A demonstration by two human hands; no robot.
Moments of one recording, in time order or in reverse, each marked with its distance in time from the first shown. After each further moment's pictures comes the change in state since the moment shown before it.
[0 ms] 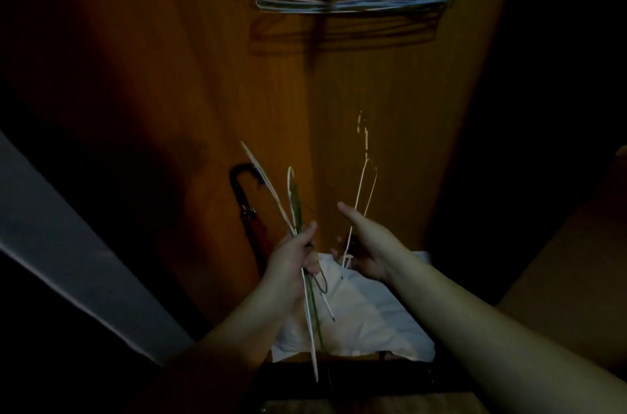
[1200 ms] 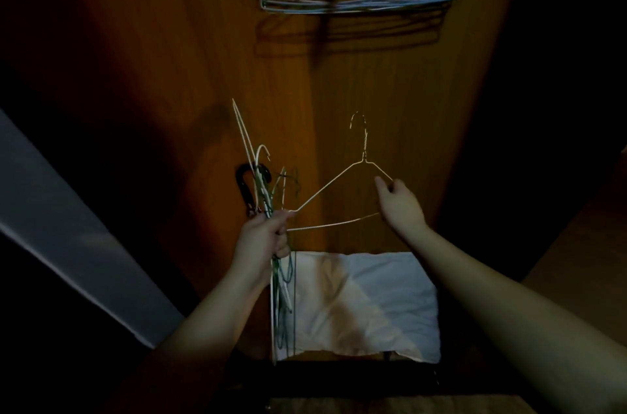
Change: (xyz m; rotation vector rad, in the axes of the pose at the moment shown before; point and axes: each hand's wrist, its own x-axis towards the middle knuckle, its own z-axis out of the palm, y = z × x) left_hand -0.020 0.044 -0.027 0.189 -0.038 0.315; right_hand 0.047 -0.037 -0.042 -0.757 0.433 -0.414
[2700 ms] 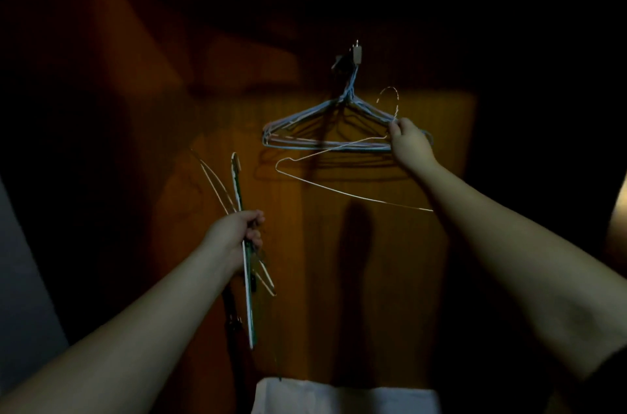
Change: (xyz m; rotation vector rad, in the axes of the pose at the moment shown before) left_hand 0.058 0.172 0.082 -0.131 0.070 0.011; right_hand 0.120 -0.224 -0.184 -0.063 0.357 -0.671
